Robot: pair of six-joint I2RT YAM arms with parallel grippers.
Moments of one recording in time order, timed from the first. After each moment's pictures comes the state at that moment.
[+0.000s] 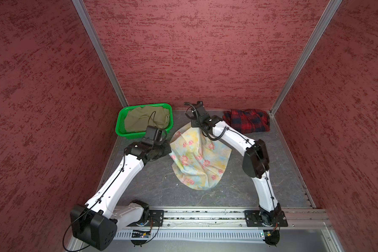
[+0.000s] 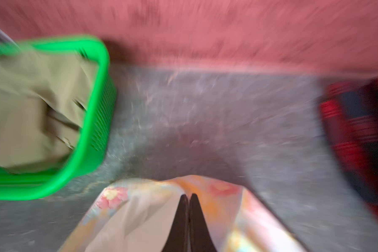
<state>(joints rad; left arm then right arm) -0.36 1.15 1.15 -0.88 0.06 -0.64 0.65 2.08 2.01 -0.56 0.35 0.46</state>
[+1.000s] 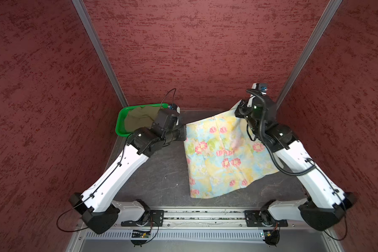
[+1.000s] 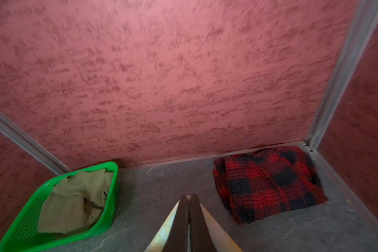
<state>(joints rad) -0.57 1.33 1.49 -0.90 -0.08 -0.51 0.51 1.42 1.59 -0.48 0.43 0.37</state>
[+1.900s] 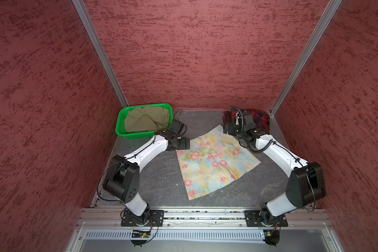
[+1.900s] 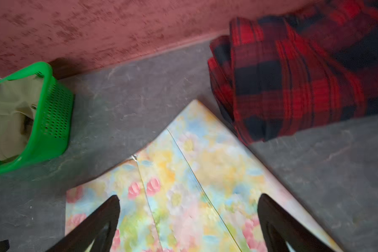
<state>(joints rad) -0.49 1.64 1.21 -0.71 -0.02 -0.45 0.31 1.54 1.18 -0.41 0.05 0.49</state>
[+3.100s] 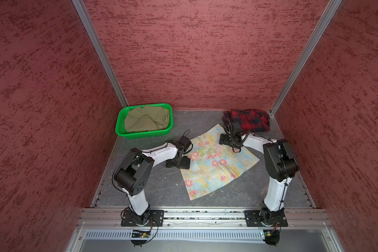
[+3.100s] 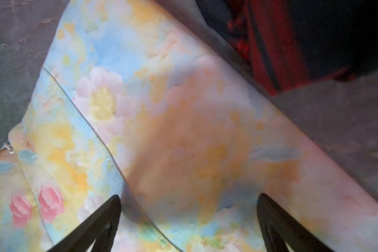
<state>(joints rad) -0.58 1.74 1.05 -0.79 -0.04 -0.48 0.30 1.97 1.26 -0.33 -0.03 0.50</state>
